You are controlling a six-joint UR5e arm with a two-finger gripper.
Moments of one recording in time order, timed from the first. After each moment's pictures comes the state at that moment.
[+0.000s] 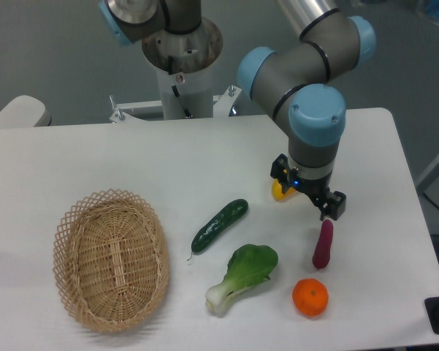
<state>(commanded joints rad) 2.58 -1.93 -1.63 -1.16 1.66 1.27</state>
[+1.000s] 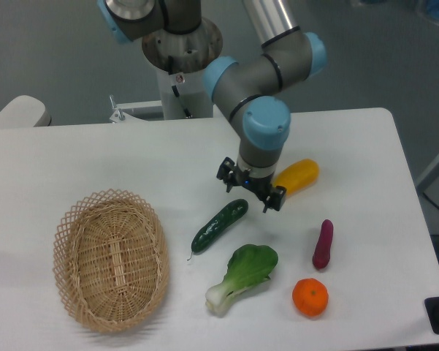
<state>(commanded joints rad) 2.47 -1.90 -1.89 -0.90 1.53 1.05</state>
